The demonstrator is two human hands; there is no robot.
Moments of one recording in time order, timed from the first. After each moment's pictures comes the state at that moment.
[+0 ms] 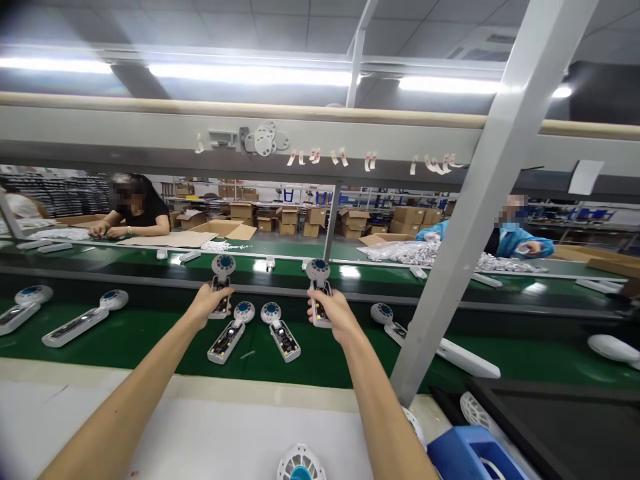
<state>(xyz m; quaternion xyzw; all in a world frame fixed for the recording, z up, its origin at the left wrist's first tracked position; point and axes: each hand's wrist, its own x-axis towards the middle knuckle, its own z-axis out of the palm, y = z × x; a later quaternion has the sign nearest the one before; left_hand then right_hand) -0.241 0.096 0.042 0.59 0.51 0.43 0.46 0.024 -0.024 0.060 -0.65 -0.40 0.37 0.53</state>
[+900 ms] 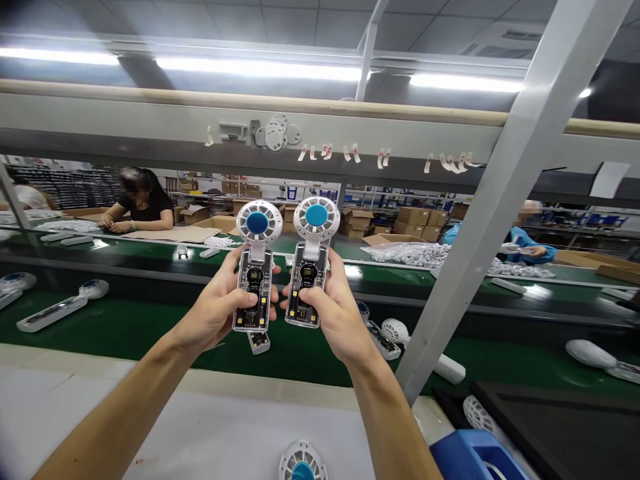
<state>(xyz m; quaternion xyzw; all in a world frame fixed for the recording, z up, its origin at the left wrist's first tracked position) -0.218 -0.035 0.129 0.60 0.09 0.42 0.68 -0.044 -0.099 0.132 -0.37 -0.54 0.38 0.65</state>
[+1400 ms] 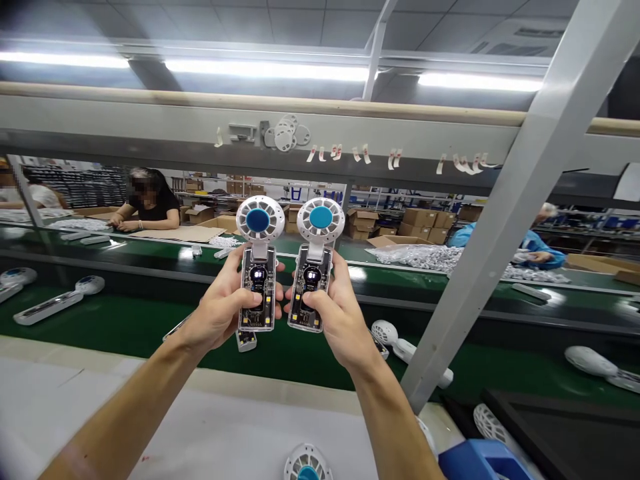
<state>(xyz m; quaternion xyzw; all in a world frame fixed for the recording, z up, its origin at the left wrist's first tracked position) -0.218 -0.035 0.128 0.59 0.08 0.45 0.67 -0.051 -0.098 0.132 -0.37 -0.54 0.38 0.65</state>
